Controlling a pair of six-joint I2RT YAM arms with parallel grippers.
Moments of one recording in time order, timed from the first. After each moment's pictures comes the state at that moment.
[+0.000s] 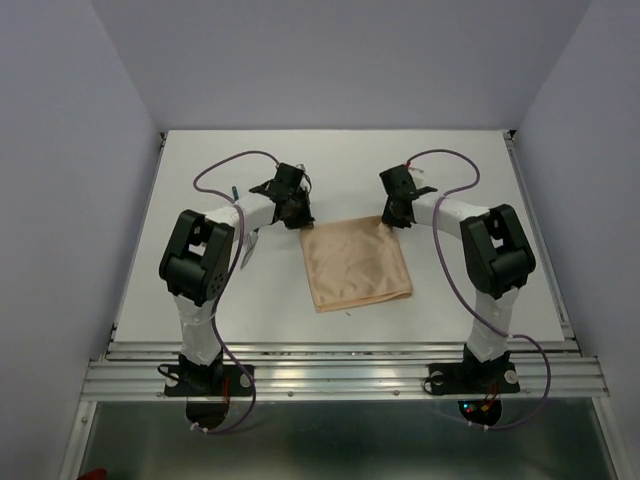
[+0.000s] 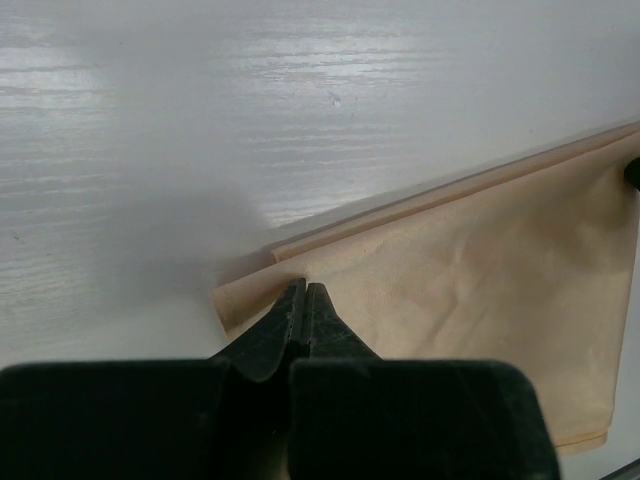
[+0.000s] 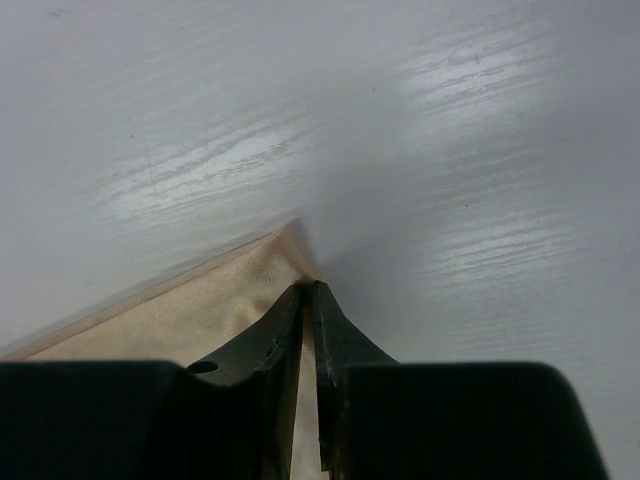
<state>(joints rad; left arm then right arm) -0.46 1.92 1.29 -0.30 0.12 -0.57 0.40 1.95 1.30 -0.35 0.33 0.63</state>
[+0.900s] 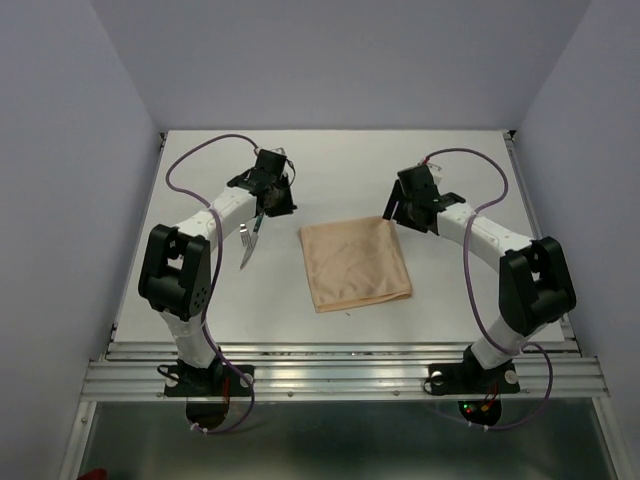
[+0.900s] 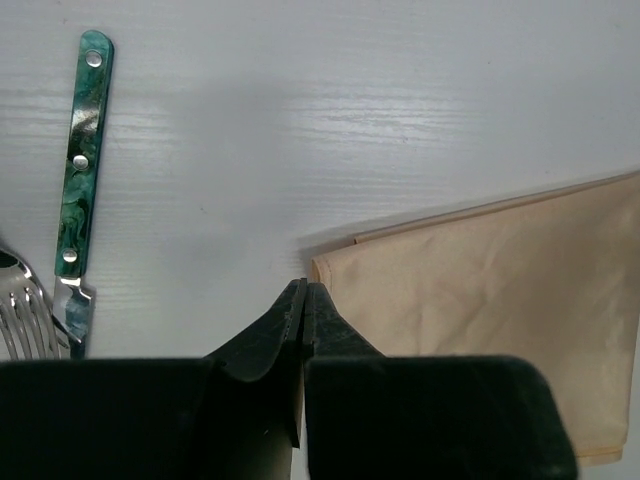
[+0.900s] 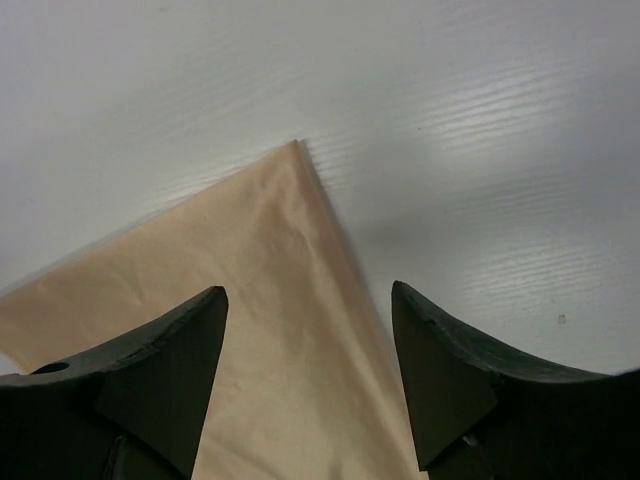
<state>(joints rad) -0.39 1.77 1.31 -0.43 0.00 -0.50 0.40 1.65 1.16 -0.38 0.29 0.66</state>
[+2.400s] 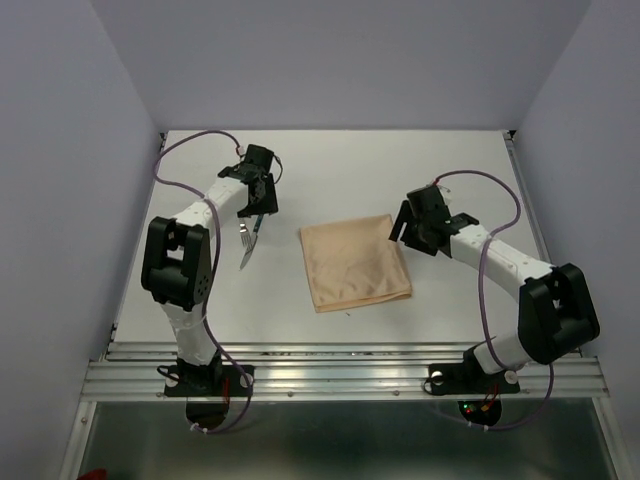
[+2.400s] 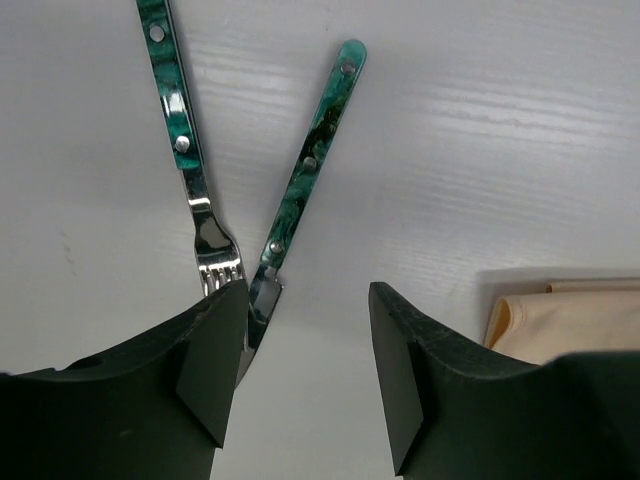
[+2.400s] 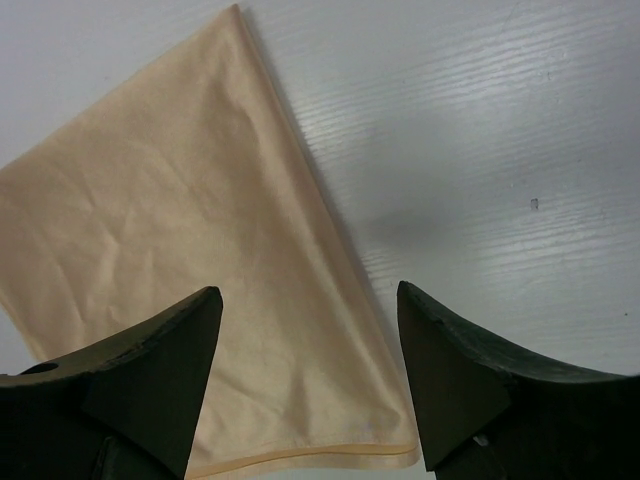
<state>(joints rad) -0.31 1.87 1.43 -0.63 -0.24 -0.40 0.40 1.46 0.95 -0.43 0.23 0.72</state>
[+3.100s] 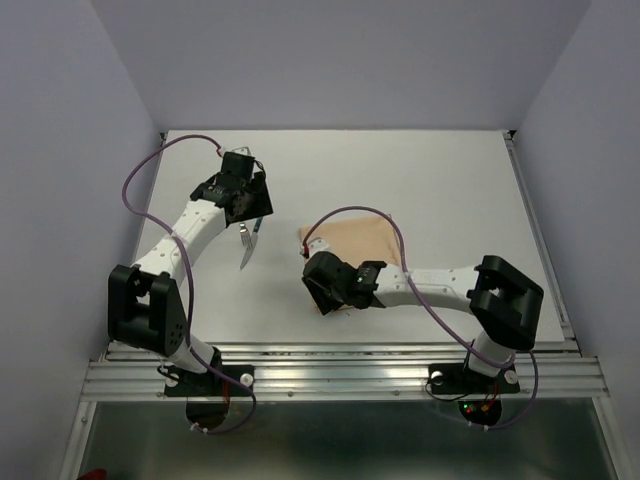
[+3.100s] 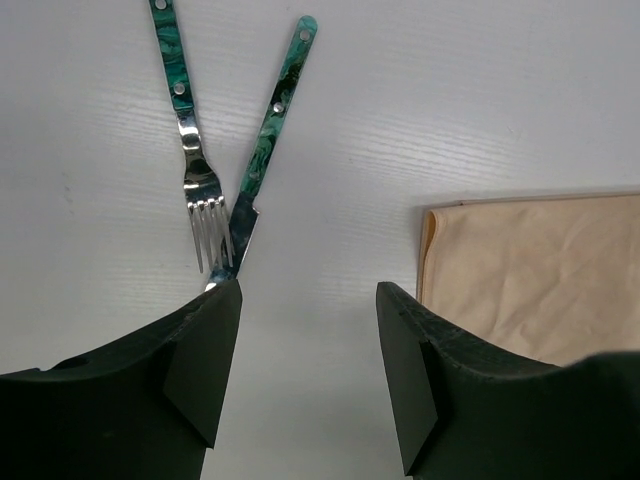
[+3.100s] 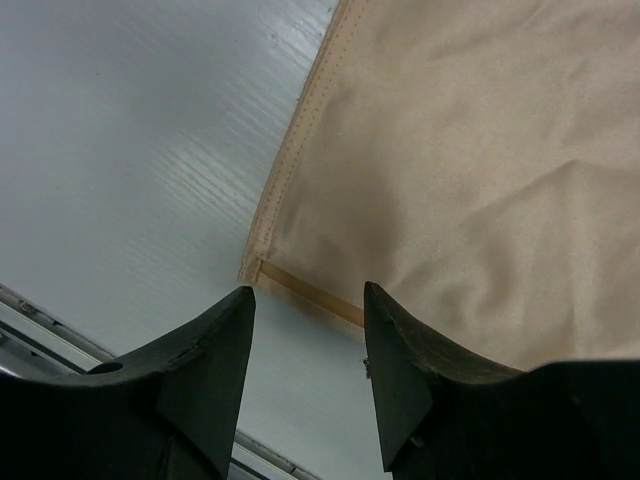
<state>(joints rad) -0.30 1.51 1.22 -0.59 -0.13 -0.45 1.12 1.67 1.07 -0.37 0.29 0.44</state>
